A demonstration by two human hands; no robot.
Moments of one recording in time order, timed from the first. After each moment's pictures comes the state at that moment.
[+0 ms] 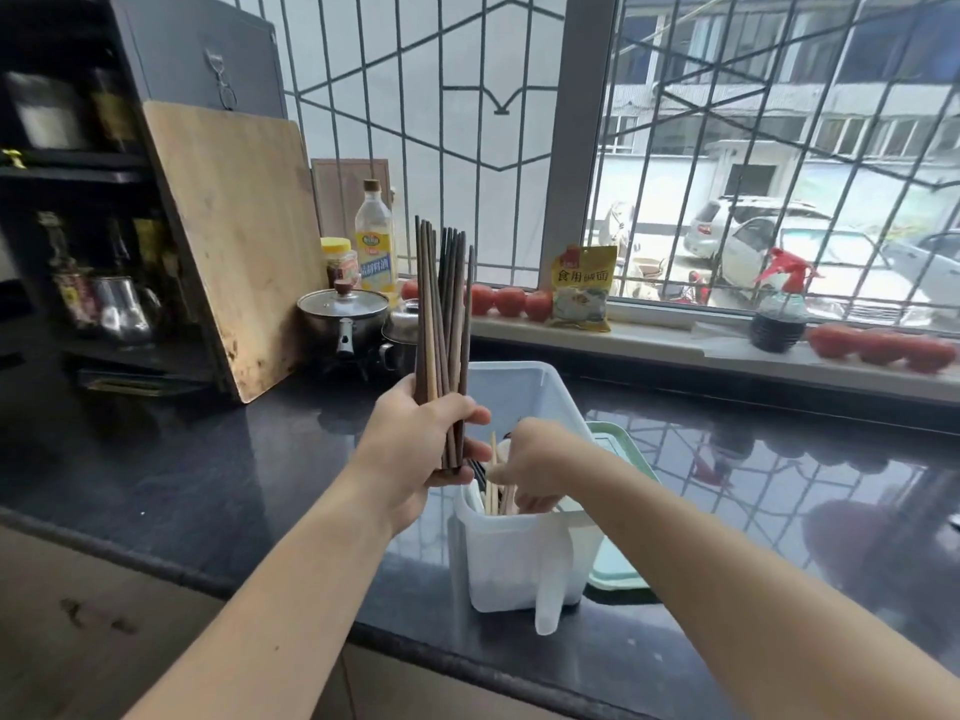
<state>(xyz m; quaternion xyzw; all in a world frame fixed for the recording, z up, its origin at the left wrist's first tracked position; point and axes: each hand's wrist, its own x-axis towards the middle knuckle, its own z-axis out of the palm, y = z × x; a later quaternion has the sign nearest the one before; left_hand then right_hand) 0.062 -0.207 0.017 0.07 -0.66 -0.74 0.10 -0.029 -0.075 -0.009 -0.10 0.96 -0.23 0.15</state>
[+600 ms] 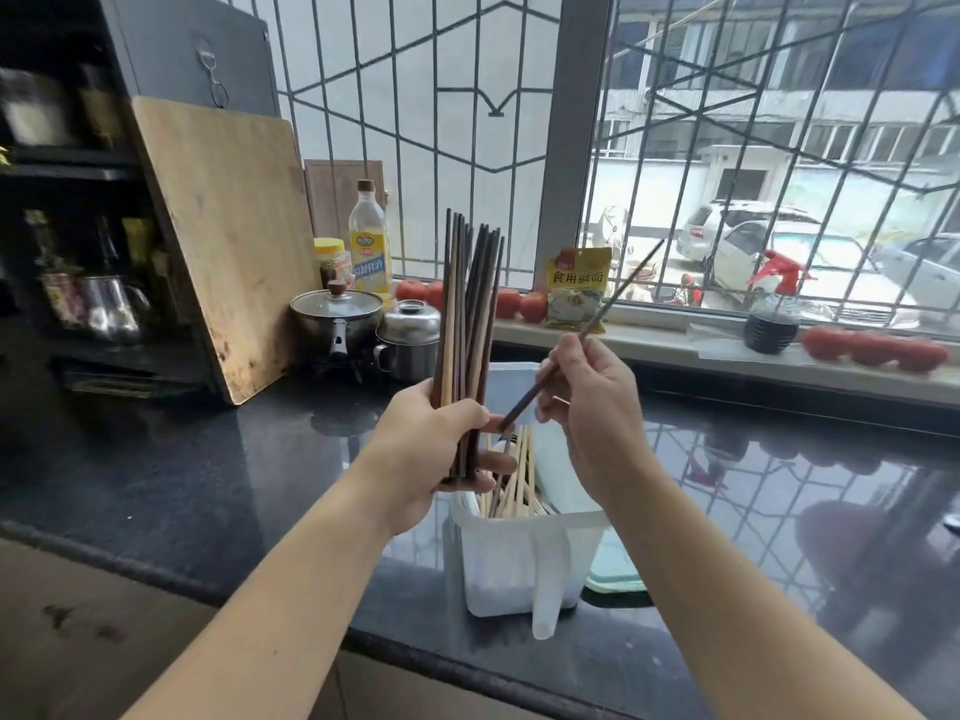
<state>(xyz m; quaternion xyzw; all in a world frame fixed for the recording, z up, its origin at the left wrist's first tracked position) 0.062 -0.201 0.020 0.02 -0.67 -0.74 0.04 -0.006 -0.050 0.013 -0.13 0.63 -0.76 -0.08</state>
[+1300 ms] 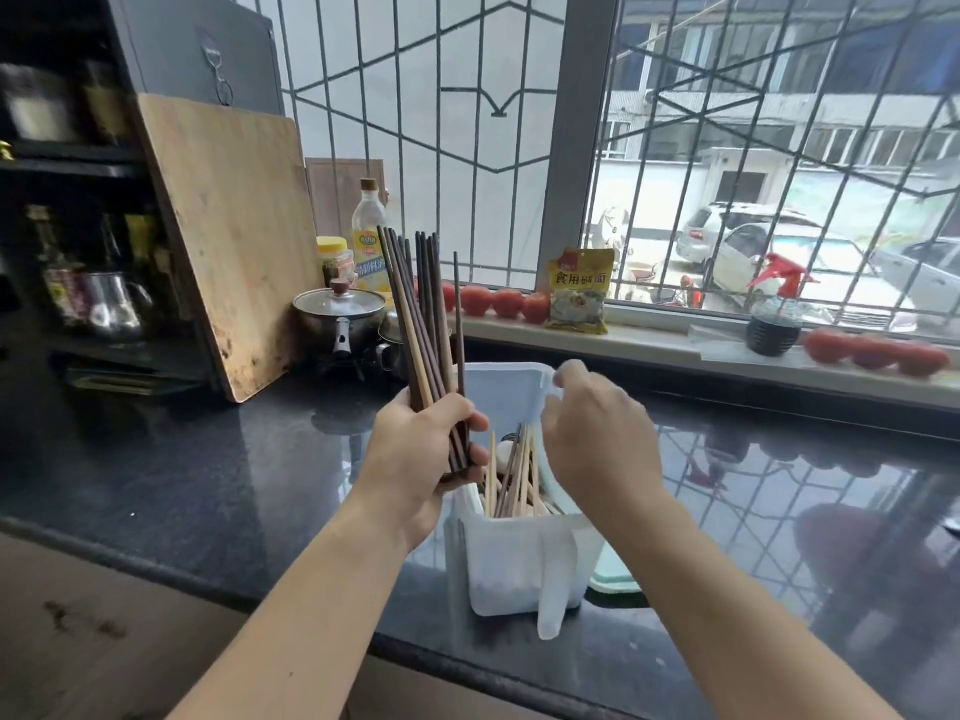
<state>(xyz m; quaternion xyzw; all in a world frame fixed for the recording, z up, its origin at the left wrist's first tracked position) 0.059 -0.200 0.004 0.08 -0.57 -0.81 0.12 0.010 -0.050 0.004 -0.09 0.95 -0.16 -0.24</state>
